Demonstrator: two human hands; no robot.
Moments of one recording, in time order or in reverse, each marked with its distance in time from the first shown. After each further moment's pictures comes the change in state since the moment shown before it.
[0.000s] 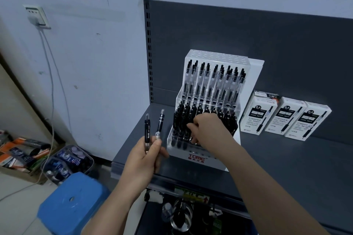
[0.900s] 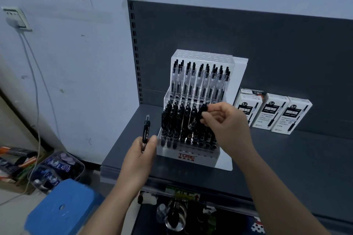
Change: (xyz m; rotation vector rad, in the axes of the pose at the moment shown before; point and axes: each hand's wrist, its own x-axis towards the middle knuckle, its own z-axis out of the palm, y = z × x) left_hand 0.009 -0.006 0.012 0.152 0.016 -0.028; right_hand -0.043 0.033 -0.027 0.700 0.463 0.003
